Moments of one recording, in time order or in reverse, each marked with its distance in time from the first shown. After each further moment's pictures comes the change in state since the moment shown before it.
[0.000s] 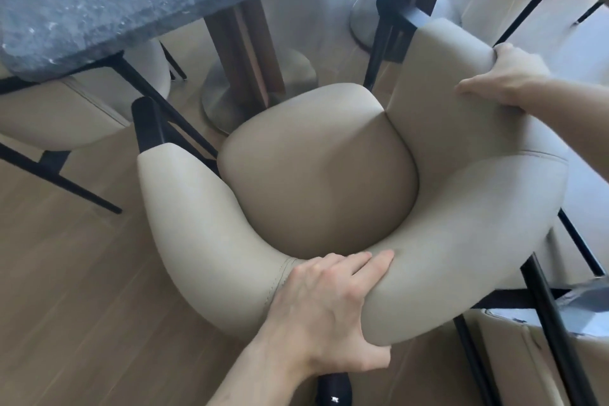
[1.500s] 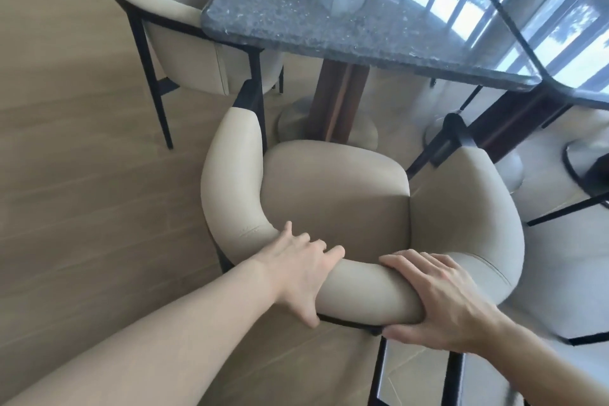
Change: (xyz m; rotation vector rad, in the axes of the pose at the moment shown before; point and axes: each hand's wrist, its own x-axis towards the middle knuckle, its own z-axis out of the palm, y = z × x) left_hand 0.023 0.048 0.002 0.214 -0.180 -0.457; right_hand -0.182 0.061 0.010 -0.343 -0.175 -1.412
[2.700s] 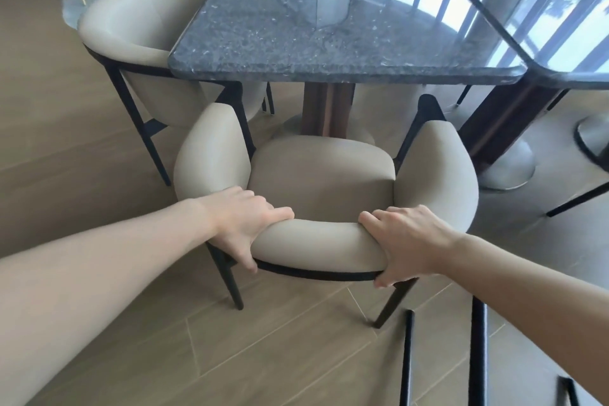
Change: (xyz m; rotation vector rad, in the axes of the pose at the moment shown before) left_hand 0.049 -0.117 -0.066 0.216 -0.026 0.056; right_hand 0.108 0.055 -0.032 -0.296 -0.240 -0.054
